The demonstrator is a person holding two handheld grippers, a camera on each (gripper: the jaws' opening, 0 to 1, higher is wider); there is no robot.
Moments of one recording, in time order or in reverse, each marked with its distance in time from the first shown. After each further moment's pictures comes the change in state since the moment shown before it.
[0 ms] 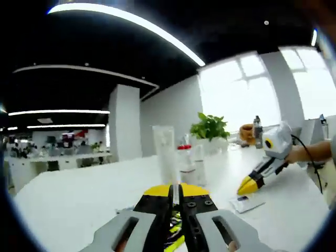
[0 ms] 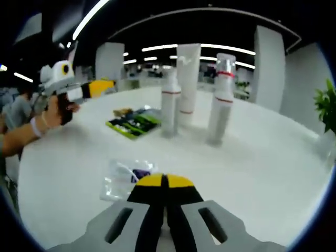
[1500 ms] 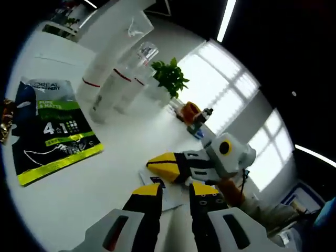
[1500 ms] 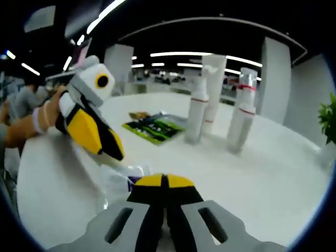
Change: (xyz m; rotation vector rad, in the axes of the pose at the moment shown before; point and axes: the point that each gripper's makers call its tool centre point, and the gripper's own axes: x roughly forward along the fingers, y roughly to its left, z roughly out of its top) left arm -0.004 -0.114 -0.046 -0.776 0.418 -0.505; right arm -0.001 0.043 0.002 -0.042 -0.049 0.024
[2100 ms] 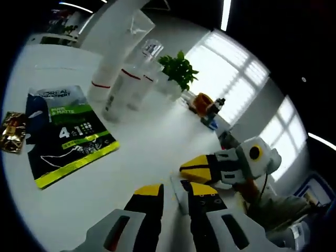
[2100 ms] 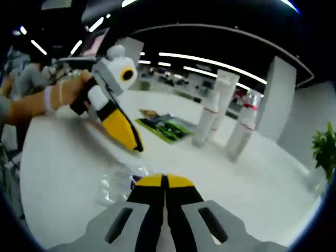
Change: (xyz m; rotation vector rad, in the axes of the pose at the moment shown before) left arm -0.007 0.018 -0.007 0.062 0.060 0.133; right arm -0.029 0.021 0.004 -0.191 -0.015 -0.049
